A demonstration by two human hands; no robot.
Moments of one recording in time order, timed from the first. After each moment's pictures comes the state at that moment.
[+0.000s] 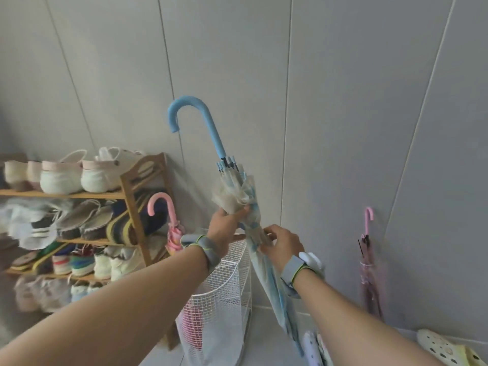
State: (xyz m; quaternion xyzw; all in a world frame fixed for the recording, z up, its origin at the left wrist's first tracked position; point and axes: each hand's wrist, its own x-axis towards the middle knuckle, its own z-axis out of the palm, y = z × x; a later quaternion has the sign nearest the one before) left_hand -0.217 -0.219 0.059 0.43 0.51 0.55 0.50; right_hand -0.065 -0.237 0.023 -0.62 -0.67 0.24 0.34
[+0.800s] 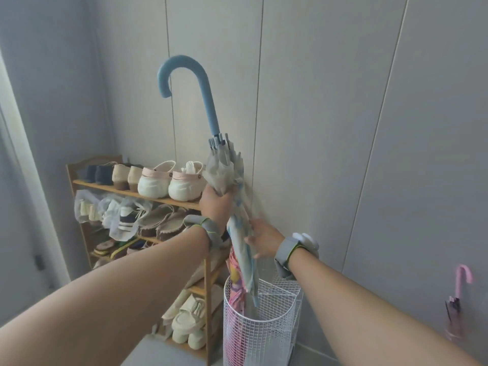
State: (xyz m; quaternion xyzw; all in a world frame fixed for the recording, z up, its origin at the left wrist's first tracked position) left_hand -0.399 -0.229 0.145 0.39 0.55 0.71 0.21; right_hand -0.270 -0.200 0.103 -0.45 -0.81 0.31 0.19
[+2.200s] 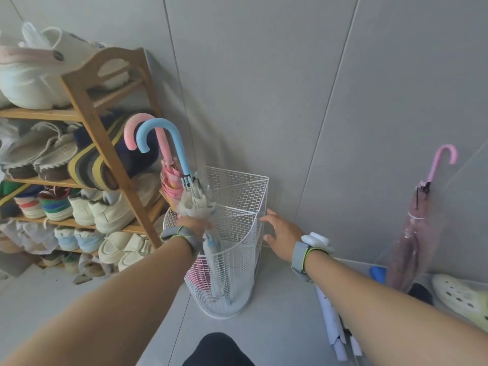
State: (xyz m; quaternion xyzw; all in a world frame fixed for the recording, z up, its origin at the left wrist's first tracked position) left_hand -0.368 -0.095 -0.182 0.28 0.79 0.32 0.44; right_hand -0.126 -0.127 -0.152 -0.58 -0.77 0.25 0.11
